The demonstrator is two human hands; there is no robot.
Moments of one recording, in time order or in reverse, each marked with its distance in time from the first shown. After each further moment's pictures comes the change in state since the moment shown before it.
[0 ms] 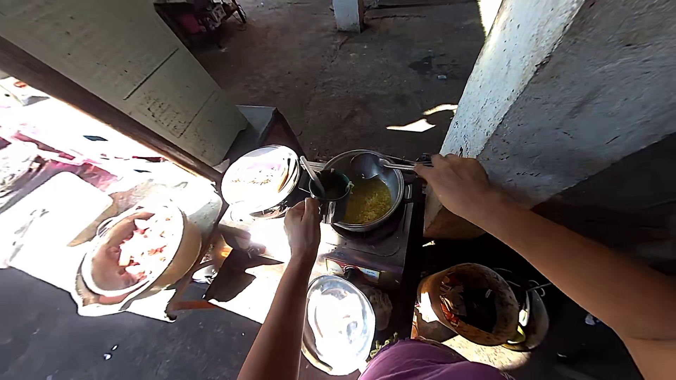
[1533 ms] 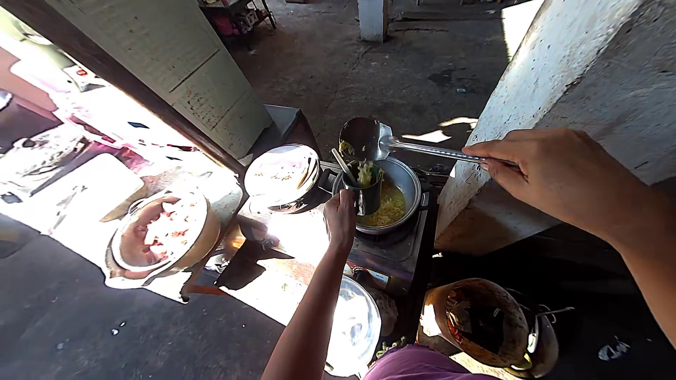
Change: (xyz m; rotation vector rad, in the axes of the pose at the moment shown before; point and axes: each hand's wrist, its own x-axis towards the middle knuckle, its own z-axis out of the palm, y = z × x) left_hand -0.002 0.014 0.036 -0.256 -0.021 -0.079; right_hand -0.044 0.033 -0.086 0.194 0.323 -0.198
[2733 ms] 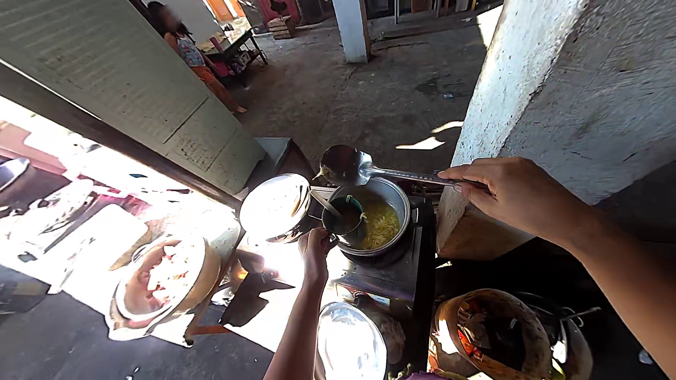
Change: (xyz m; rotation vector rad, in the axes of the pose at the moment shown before) left_hand 0.002 -0.003 -0.021 -0.312 -0.070 0.085; right_hand -0.007 0.034 0.037 0.178 0.054 0.049
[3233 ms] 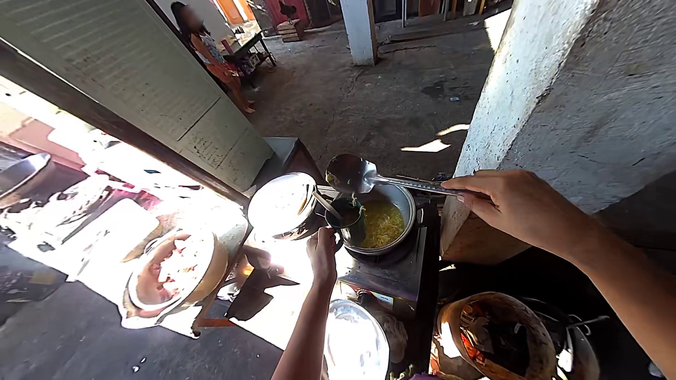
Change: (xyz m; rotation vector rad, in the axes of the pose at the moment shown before) left_hand -0.006 -0.007 -0.001 0.123 0.100 -0.028; right_hand -0.010 -0.010 0.005 0.014 -0.003 0.003
